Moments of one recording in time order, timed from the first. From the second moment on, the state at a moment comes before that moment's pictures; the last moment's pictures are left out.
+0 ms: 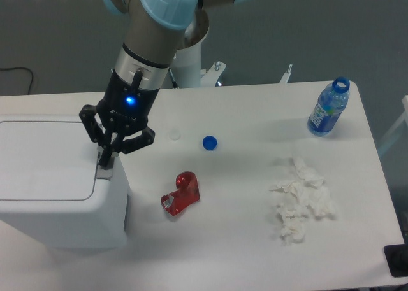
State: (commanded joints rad) arm 2.30 -1.72 -1.56 -1.07 1.01 0.33
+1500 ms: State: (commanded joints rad) arm 2.56 -1.70 -1.55 -1.06 1.09 0.47
